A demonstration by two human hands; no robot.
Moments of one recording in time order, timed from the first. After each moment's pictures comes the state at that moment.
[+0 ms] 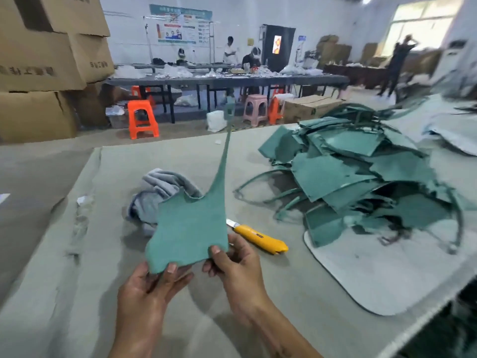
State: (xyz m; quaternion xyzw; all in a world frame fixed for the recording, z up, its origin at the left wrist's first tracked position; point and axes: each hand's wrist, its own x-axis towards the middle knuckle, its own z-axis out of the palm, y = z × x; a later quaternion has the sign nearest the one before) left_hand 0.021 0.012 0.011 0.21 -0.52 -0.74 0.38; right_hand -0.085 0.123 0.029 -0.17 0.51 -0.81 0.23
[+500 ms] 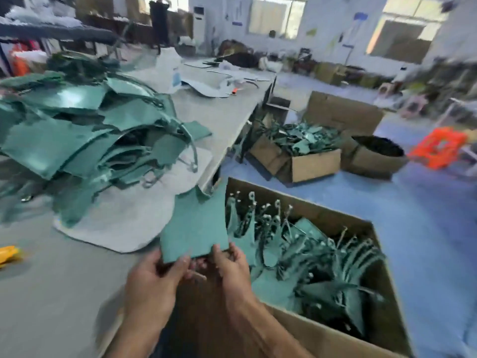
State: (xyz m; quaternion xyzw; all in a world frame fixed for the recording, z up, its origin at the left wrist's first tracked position) left_hand -0.066 0.339 -0.009 -0.01 -0.71 -0.70 0.03; right_hand -0.058 0.469 -0.031 0.19 0.43 -0.88 -0.10
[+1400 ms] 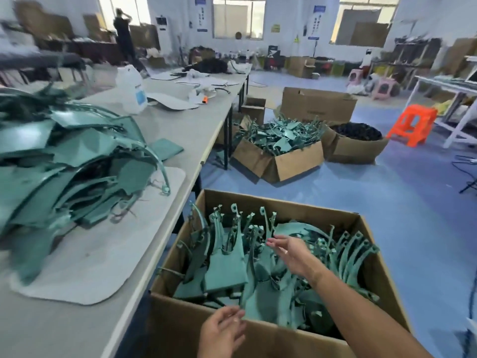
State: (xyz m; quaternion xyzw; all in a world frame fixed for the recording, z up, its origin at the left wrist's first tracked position) left_hand -0.024 0.478 -0.076 0.15 -0.61 -0.69 -0.36; right_hand -0.069 0.746 -0.075 0.42 0.41 -0.81 -0.10
